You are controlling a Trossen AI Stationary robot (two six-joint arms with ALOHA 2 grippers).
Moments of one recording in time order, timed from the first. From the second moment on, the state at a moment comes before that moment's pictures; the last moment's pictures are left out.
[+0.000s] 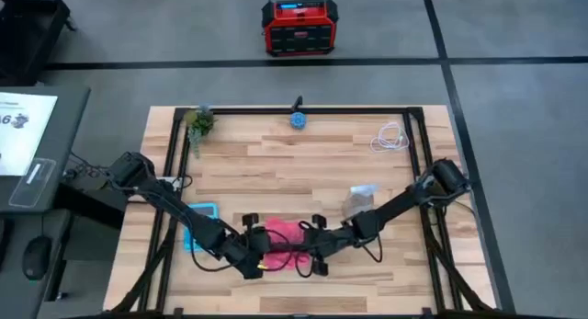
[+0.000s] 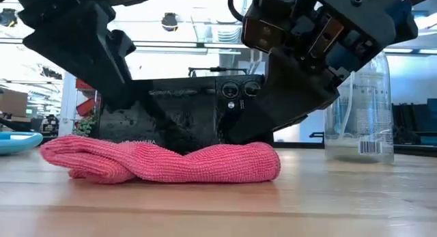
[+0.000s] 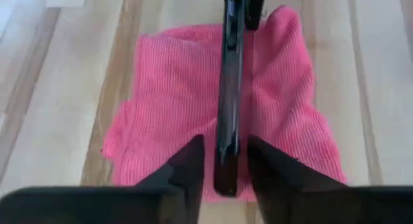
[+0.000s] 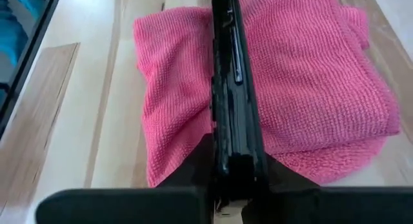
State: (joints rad) left arm -0.60 1.68 1.03 -0.40 -0.48 -0.56; right arm 0.43 1.94 1.00 0.22 0.21 0.45
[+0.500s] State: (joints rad) left arm -0.56 1.76 1.06 -0.38 -0.37 -0.51; right arm 0.43 1.94 1.12 0.06 0.22 0.39
